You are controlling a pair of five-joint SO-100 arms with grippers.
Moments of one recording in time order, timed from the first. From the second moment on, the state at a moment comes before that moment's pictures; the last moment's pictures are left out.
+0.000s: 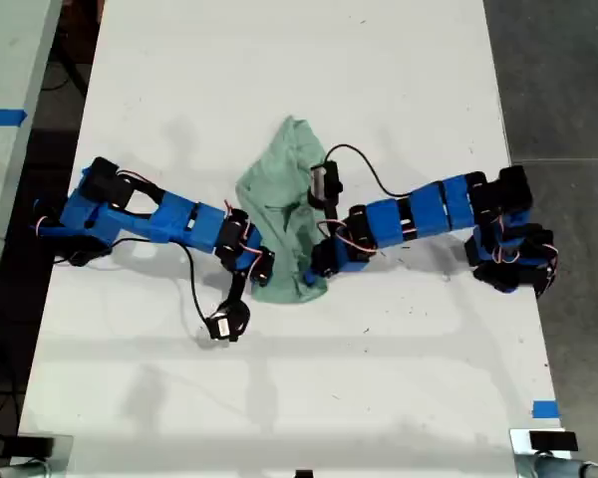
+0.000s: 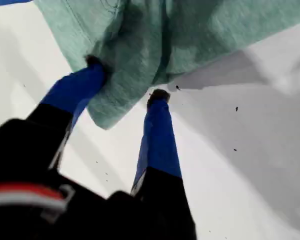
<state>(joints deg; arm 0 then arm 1) 5.2 62.2 70.5 69.9 0.1 -3.5 76.1 77.9 68.3 -12.2</state>
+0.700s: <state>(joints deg) 1.3 85.9 60.8 88.0 0.6 4.0 86.6 62.6 75.9 -20.8</state>
